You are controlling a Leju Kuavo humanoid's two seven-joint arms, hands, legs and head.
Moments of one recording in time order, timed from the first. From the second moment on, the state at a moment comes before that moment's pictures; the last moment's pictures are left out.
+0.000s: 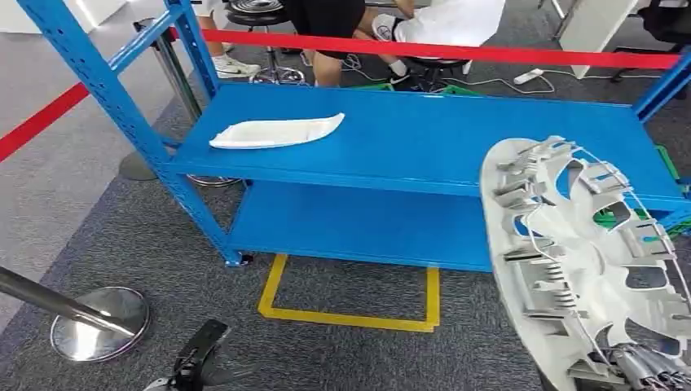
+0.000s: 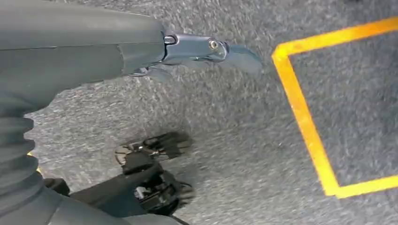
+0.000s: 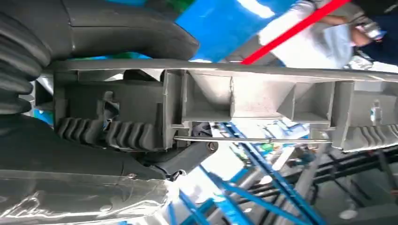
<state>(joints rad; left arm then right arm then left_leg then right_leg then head) -0.11 -0.09 -0.02 -0.23 -0.34 0.03 -0.30 0.54 -0.40 0.53 -2.36 1.57 -0.68 0.39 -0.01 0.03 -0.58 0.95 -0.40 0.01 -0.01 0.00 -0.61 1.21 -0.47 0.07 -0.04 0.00</state>
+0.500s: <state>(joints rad) -0.14 -0.10 -0.07 -0.24 -0.37 0.01 -0.27 0.63 -0.29 0.48 -2.42 1.57 -0.66 0.28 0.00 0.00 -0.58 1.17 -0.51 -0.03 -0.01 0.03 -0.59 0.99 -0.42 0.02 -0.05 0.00</state>
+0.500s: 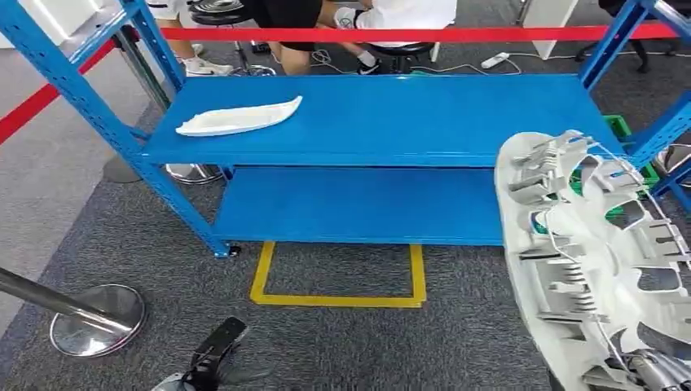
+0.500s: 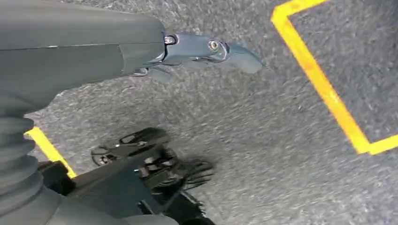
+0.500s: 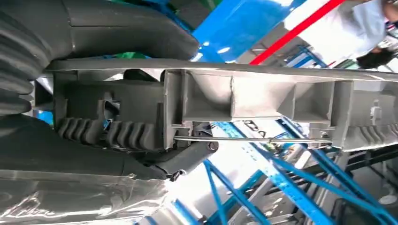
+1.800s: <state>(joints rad) -0.16 -0.12 -0.16 -0.27 -0.44 -0.02 -0.20 0.79 -0.02 0.39 -2.50 1.57 -0.63 0.08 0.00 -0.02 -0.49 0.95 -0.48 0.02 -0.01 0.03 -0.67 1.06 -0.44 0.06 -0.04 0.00</state>
